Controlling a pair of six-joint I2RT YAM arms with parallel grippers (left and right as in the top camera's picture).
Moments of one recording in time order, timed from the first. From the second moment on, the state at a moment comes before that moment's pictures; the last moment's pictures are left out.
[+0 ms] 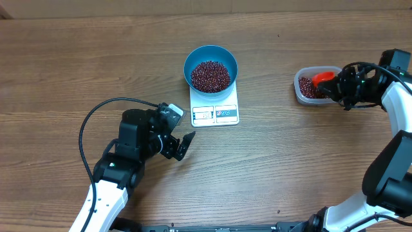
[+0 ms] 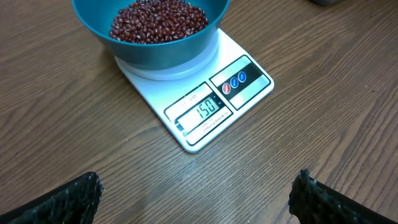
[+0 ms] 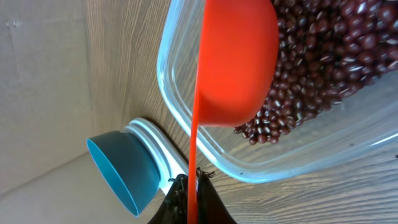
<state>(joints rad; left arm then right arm) -0.28 1.04 0.61 -0.29 0.31 0.21 -0.40 1.82 1.34 -0.78 -0.72 0.61</state>
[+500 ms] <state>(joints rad) -0.28 1.04 0.61 -0.29 0.31 0.21 -0.40 1.82 1.34 -0.78 -0.72 0.59</state>
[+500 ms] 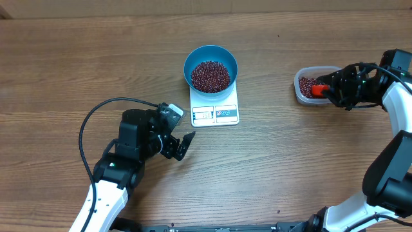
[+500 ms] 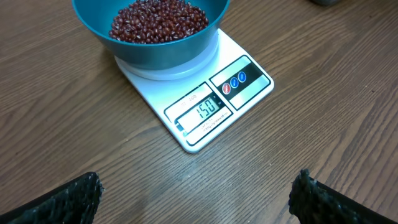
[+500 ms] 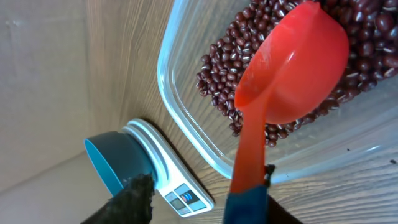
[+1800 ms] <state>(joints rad) -0.28 1.04 0.61 -0.29 0.31 0.21 -0.47 1.38 1.66 -1.41 -0.37 0.25</state>
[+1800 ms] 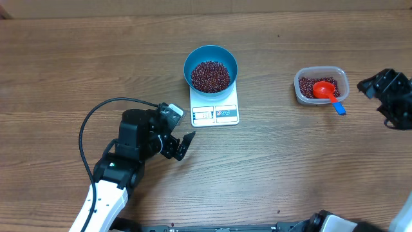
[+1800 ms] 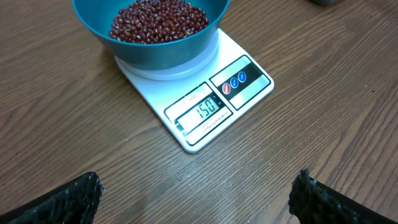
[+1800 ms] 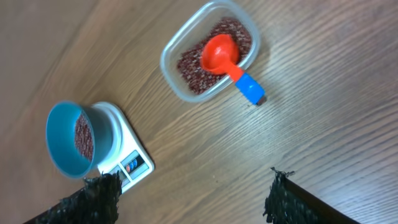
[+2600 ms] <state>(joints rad) -0.28 1.04 0.61 -0.29 0.31 0.21 -0.37 1.14 1.70 -1.55 -0.42 0.20</state>
